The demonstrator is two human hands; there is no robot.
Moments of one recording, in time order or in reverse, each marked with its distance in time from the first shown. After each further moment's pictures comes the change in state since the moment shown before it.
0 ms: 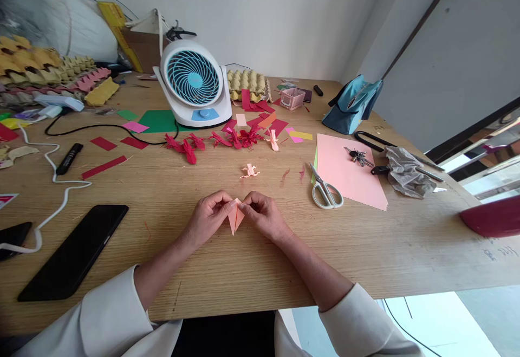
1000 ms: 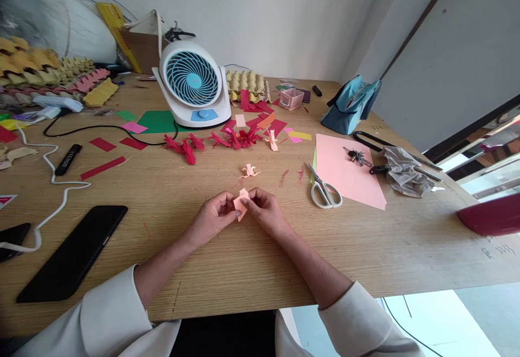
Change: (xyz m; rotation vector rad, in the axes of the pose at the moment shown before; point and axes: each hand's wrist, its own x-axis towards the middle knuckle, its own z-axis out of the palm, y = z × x) left_hand 0.001 -0.018 0.009 -0.144 -0.100 -0.127; right_hand 0.005 0.006 -0.002 0.222 0.045 0.072
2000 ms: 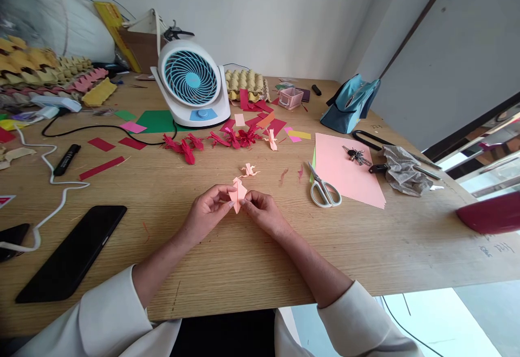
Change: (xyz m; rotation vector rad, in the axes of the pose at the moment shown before) left_hand 0.001 0.010 -0.009 -0.002 0.071 0.134; right_hand -0.001 -0.004 -0.002 -0.147 -0.101 0.029
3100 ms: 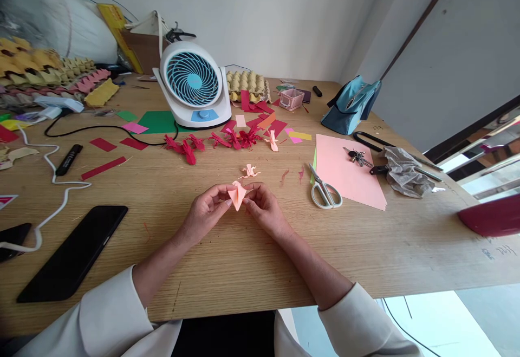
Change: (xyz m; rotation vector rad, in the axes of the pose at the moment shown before) left_hand 0.001 -0.001 -0.002 -0.059 0.029 -0.010; right_hand 0.002 0.002 0.002 0.166 0.054 -0.081
